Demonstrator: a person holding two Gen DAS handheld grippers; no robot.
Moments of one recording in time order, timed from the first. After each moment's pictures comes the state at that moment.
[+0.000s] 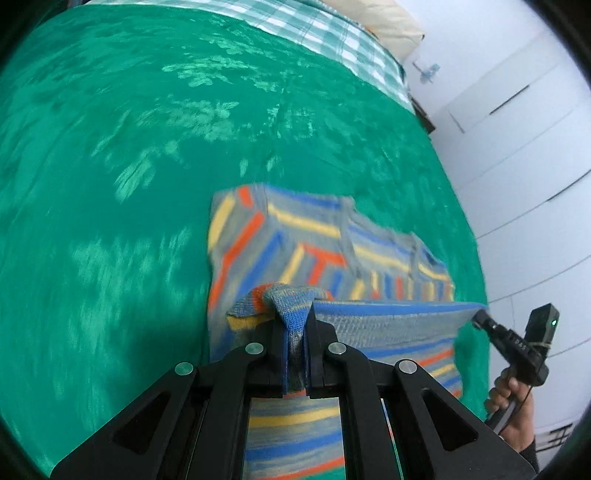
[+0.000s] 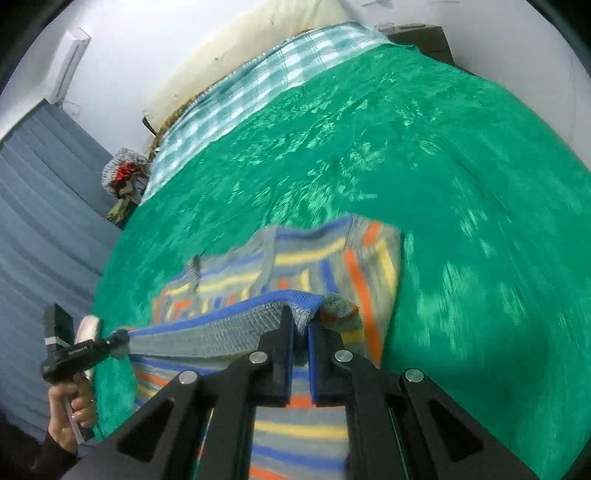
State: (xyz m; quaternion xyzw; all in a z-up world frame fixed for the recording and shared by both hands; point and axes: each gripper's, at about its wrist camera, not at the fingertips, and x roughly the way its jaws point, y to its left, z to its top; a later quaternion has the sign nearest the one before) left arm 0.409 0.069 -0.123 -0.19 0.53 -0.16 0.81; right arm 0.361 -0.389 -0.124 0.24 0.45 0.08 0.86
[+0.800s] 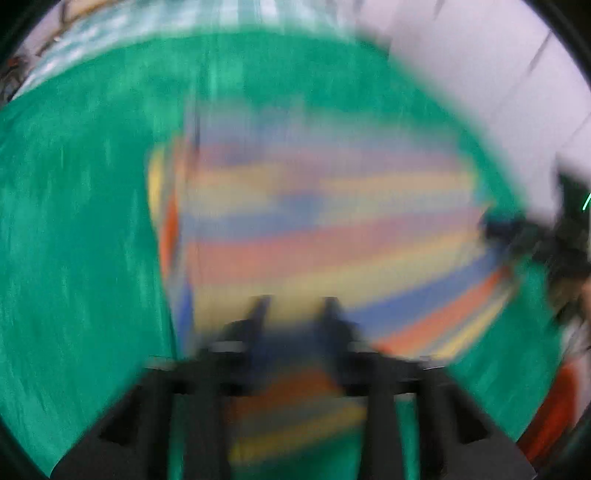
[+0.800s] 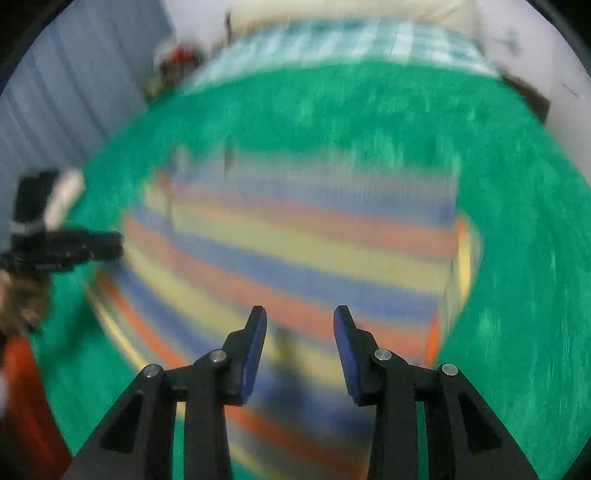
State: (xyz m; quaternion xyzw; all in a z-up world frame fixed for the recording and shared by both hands) left arm 0.328 0.017 -0.177 0.05 0.58 -0.20 0.79; right arm 0.340 -0.309 -0.159 -0.02 0.52 0.17 0.84
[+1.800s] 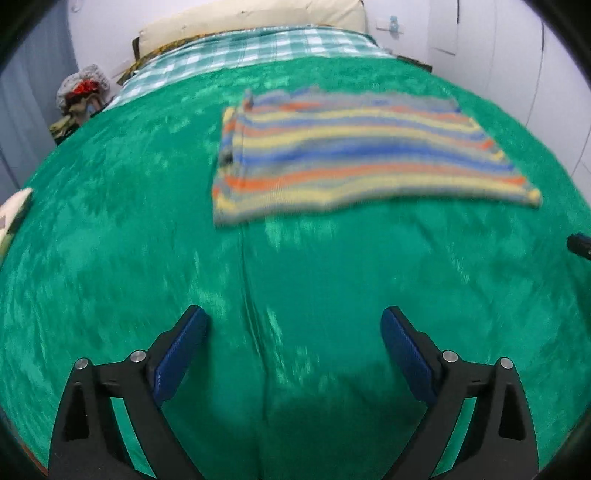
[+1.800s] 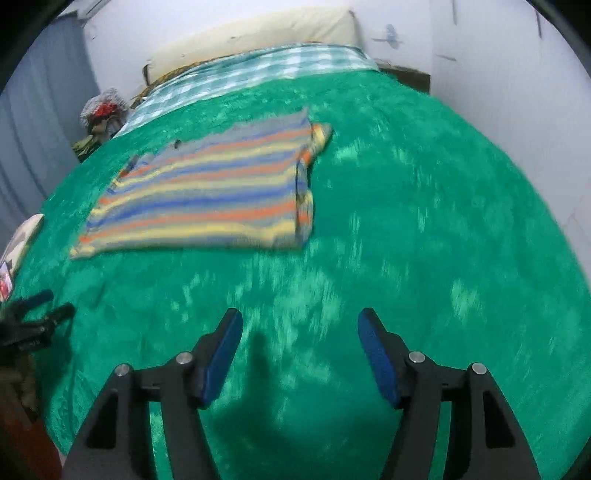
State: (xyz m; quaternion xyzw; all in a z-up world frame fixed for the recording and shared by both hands) left arm 0.161 -0.003 -0.183 0.07 0.44 -0.07 0.89; right arm 0.125 -0.339 -0.167 0.07 0.44 -0.01 0.90
